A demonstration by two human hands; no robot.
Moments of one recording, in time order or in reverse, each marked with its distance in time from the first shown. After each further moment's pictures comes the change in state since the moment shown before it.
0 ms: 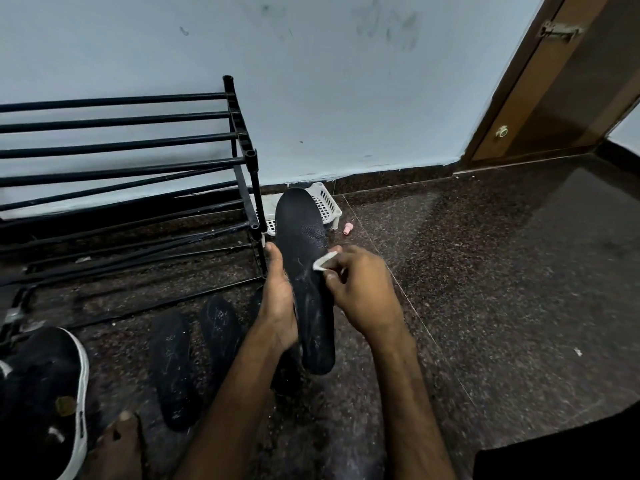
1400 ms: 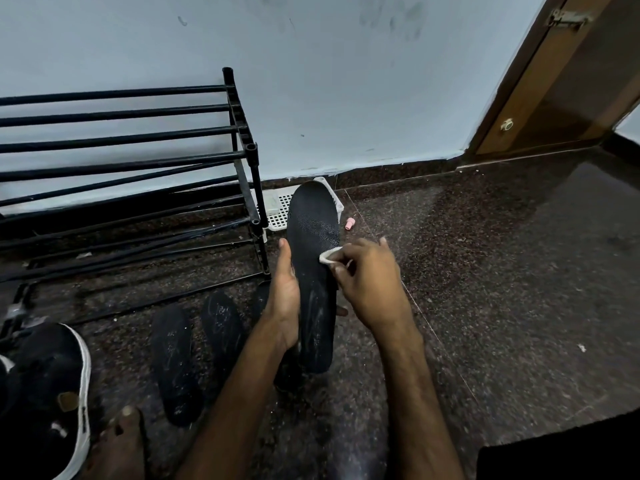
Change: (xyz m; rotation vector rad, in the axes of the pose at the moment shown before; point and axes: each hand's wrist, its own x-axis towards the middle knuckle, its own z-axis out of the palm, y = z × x) left_hand 0.011 -0.006 -0.011 0.047 0.042 -0.020; right_hand 0.003 0.002 -0.006 -0.109 0.041 -0.007
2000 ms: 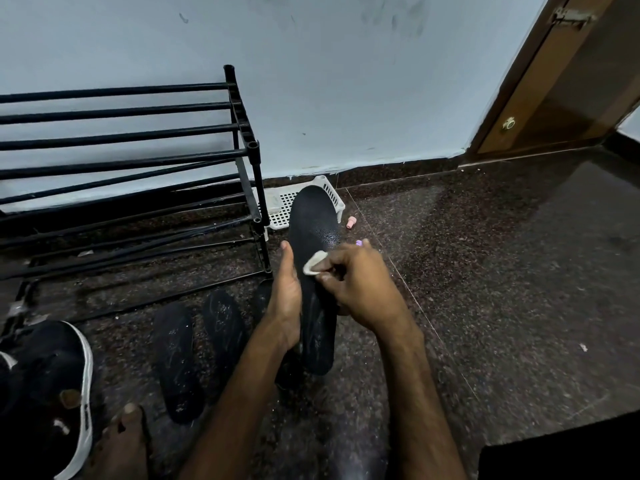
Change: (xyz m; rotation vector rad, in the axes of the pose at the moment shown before) left_hand -0.002 -0.002 0.003 -0.016 -0.017 -0.040; right_hand 0.003 -0.007 0.004 0.142 -0.120 -0.090
